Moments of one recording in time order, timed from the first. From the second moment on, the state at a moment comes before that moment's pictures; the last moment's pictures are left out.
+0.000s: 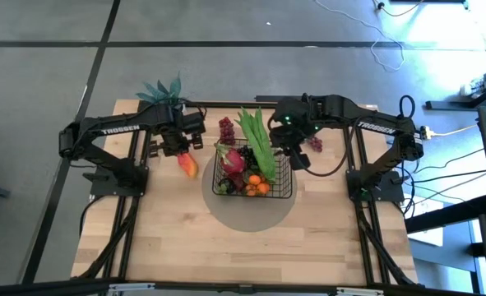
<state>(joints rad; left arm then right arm) 0.32 1.36 1.20 -1.32 -0.03 -1.53 -0.16 1.59 1.74 -1.20 -0.19 -0.45</state>
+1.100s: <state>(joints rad) 0.28 1.36 1.10 -1.21 -0.11 -1.92 -0.16 1.59 1.74 -1.16 -0.19 -0.45</state>
